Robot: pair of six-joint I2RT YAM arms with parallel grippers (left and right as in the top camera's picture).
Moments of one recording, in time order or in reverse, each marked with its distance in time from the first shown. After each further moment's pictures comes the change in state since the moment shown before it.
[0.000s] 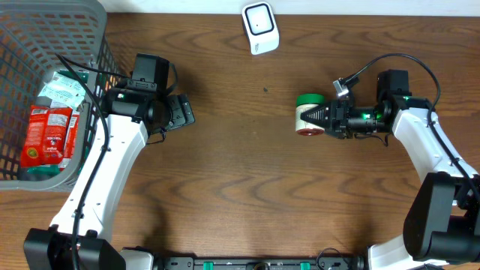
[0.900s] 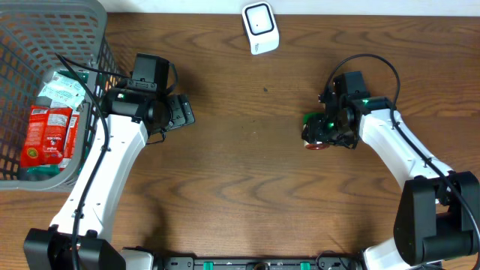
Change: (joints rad) left arm 0.000 0.000 0.000 0.000 0.000 0.000; right arm 0.241 0.000 -0.014 0.011 0.909 0.115
